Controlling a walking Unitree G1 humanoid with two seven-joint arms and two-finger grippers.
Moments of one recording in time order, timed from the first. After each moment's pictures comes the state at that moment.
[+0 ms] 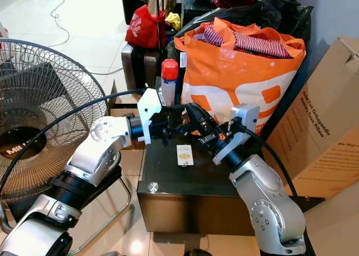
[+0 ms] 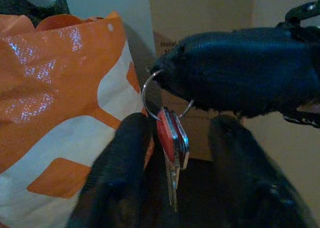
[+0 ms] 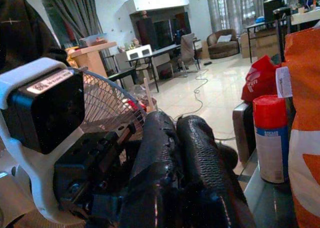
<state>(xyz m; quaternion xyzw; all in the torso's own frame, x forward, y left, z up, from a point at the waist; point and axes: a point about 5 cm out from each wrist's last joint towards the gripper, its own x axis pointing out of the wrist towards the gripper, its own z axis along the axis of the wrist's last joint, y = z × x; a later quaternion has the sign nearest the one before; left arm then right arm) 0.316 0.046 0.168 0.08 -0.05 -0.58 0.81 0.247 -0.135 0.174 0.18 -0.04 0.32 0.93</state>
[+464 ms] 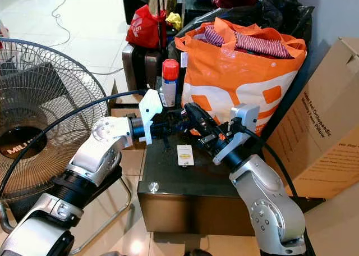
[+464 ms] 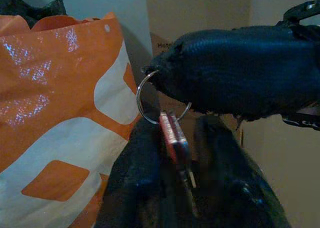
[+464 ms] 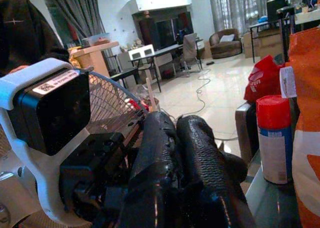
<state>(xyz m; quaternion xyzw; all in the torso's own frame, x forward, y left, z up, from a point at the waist) 0.316 0.042 0.167 0.08 -0.06 -0.59 0.80 0.247 -0.134 0.174 0.18 -0.04 0.33 0.93</state>
